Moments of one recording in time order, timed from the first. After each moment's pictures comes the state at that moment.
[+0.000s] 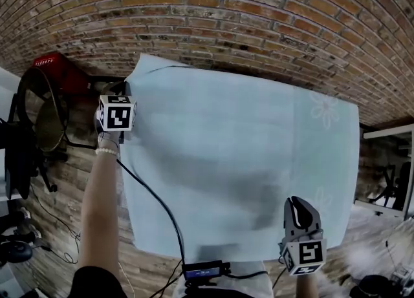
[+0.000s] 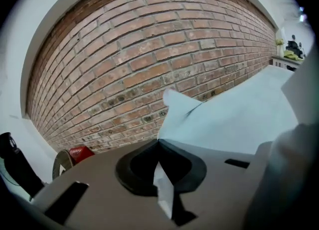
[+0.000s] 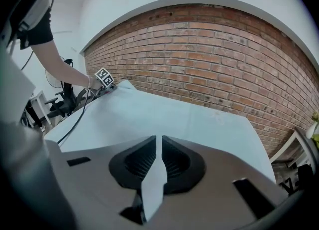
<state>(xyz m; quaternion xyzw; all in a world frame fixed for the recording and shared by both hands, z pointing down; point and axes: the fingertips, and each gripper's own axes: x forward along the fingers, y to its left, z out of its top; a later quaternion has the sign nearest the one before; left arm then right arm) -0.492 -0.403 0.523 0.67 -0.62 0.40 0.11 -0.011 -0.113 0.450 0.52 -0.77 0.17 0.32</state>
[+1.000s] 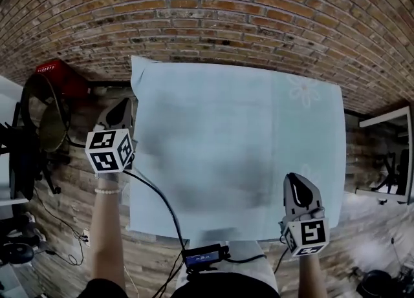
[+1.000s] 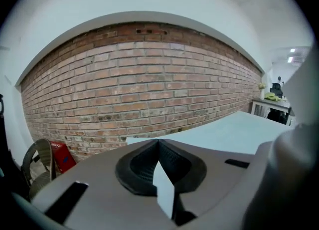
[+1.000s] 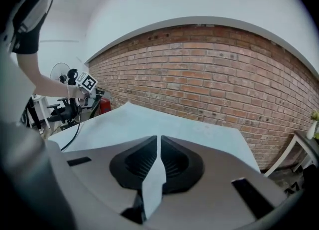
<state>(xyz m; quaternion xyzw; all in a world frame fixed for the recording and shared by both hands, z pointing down) -0.390 -0.285 0.422 0.76 -0.61 0.20 0.11 0.023 -0.102 0.410 0.54 -0.80 0.12 0.25</state>
